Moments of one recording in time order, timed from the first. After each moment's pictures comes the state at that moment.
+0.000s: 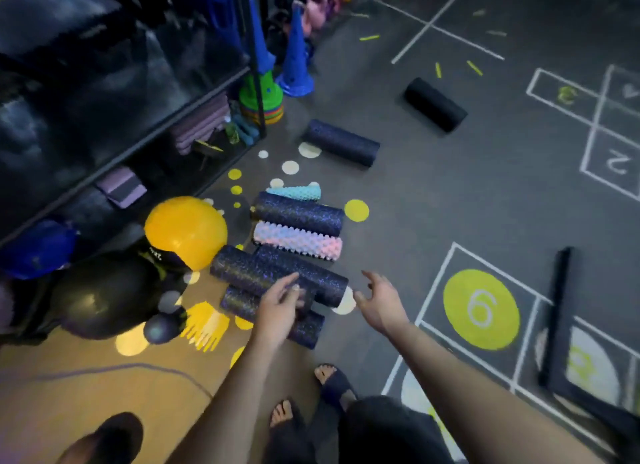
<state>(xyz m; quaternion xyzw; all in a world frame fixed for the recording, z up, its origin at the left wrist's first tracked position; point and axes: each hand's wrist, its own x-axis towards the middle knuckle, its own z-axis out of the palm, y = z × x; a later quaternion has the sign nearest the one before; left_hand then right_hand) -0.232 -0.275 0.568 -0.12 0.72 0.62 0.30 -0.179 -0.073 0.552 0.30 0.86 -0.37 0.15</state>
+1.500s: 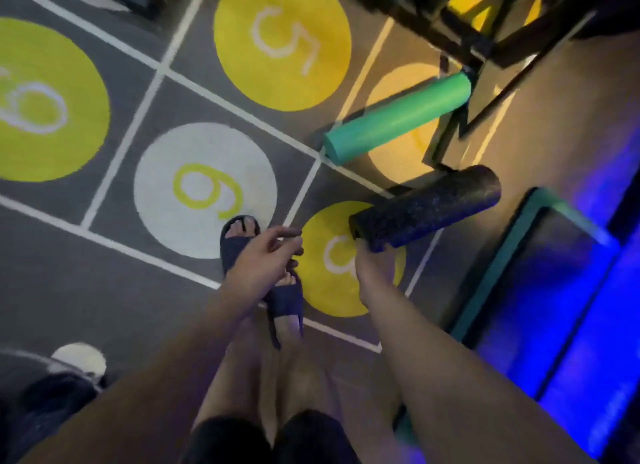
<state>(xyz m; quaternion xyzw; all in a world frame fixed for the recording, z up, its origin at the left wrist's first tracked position) 0.324 0.129 0.186 0.38 0.58 -0.04 0.72 0.476 0.015 0.129 0.89 -0.16 -0.36 -0.24</state>
